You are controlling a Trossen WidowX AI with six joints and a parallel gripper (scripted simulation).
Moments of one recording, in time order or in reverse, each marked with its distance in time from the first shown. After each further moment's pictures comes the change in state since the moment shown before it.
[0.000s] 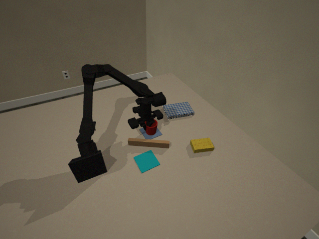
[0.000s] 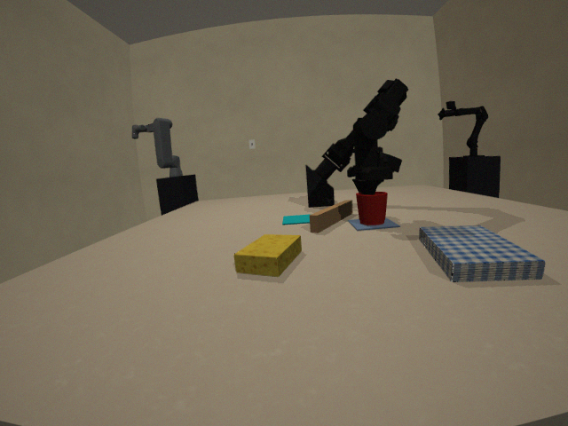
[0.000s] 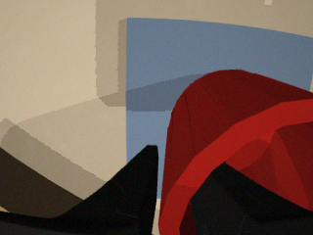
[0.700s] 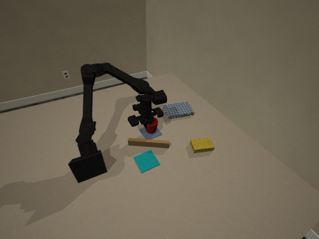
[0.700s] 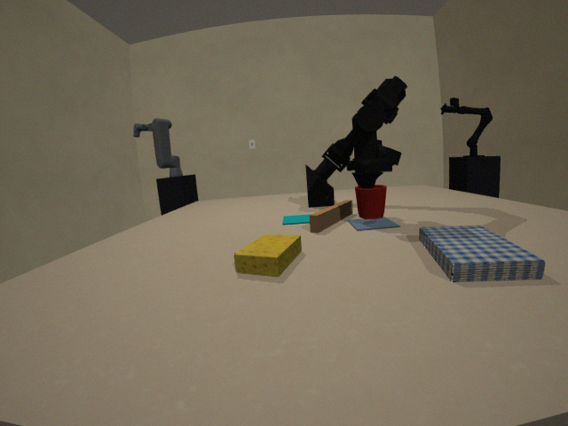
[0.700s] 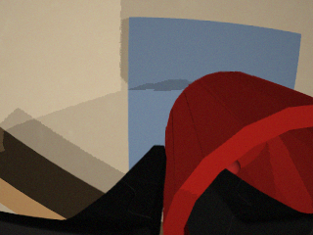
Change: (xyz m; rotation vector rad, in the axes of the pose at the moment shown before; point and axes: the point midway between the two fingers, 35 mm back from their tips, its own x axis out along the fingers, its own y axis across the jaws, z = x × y) arm -0.017 -0.001 -0.001 0.004 -0.003 0.004
